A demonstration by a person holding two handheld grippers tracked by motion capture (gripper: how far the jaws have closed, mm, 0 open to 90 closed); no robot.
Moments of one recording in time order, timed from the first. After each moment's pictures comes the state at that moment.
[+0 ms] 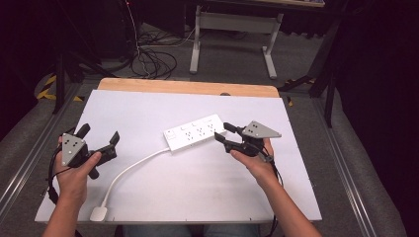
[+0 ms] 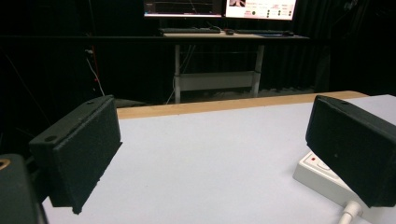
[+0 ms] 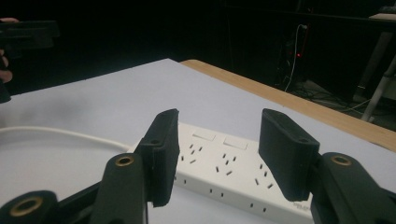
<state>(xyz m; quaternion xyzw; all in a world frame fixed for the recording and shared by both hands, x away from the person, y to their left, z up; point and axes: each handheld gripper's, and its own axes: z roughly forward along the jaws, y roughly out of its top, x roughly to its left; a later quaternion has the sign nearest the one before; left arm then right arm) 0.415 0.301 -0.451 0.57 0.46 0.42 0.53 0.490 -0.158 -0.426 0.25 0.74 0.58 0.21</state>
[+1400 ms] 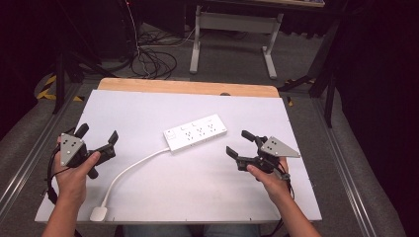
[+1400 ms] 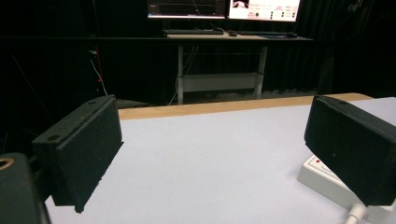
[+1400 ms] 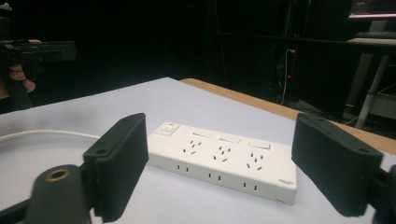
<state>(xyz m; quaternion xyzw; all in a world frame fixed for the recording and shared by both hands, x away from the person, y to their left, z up) 0.414 0.303 -0.451 0.57 0.47 0.42 0.53 0.457 -0.195 -0.439 0.25 0.70 0.62 0.23</state>
